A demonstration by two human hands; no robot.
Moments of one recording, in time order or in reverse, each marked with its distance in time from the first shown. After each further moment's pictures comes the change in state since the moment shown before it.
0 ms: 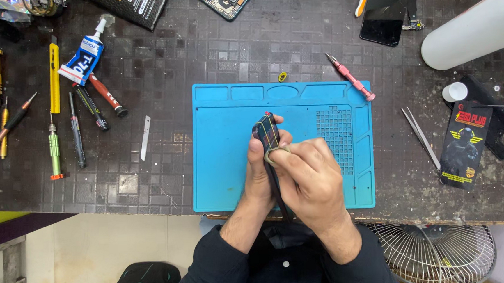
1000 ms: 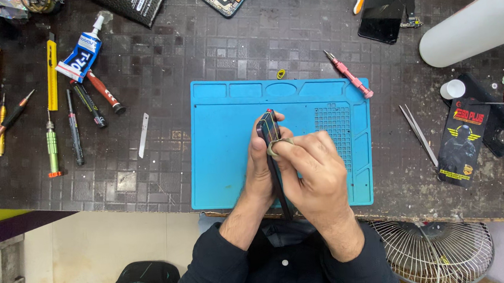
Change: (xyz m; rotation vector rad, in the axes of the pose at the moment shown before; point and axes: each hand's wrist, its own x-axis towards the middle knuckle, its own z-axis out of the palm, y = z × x) left_hand 0.002 -0.002 0.002 0.081 -0.039 0.045; right_hand 0.003 0.002 -0.005 -0.018 -0.009 0.021
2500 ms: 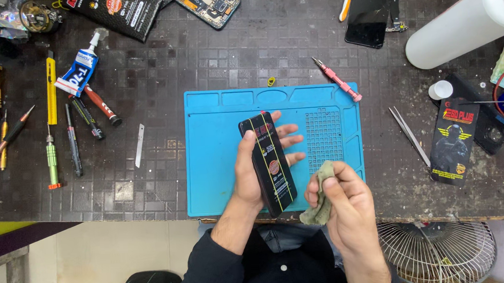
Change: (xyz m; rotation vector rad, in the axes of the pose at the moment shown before) left_hand 0.007 0.006 -0.002 -0.160 -0.064 -0.195; right_hand -0.083 0.039 -0.025 1.217 0.157 0.889
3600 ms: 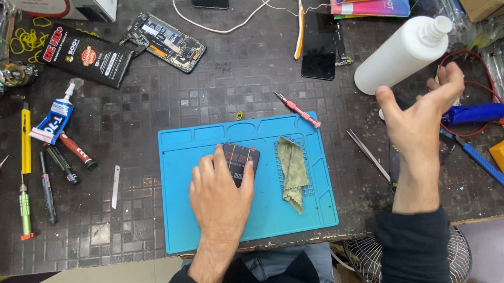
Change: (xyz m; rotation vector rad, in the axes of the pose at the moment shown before) left_hand -0.003 0.038 0.054 2.032 0.510 0.274; right_hand 0.153 -0.134 -0.123 -1.251 0.379 -0.723
